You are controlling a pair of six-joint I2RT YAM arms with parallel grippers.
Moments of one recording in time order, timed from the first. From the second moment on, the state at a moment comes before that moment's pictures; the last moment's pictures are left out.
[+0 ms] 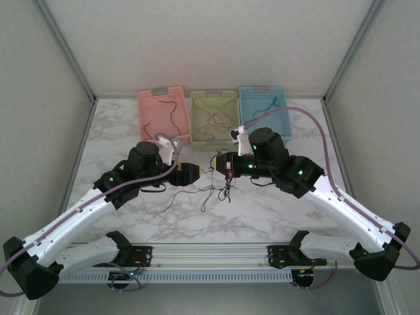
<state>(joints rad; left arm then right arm) -0.72 0.98 0.91 -0.45 0.27 -0.55 0.89 1.12 1.25 -0.65 -0.27 0.70</state>
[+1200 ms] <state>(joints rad) -0.77 0.92 0.86 -0.59 0.01 -0.59 0.84 1.04 1.28 -0.71 -0.33 0.70</state>
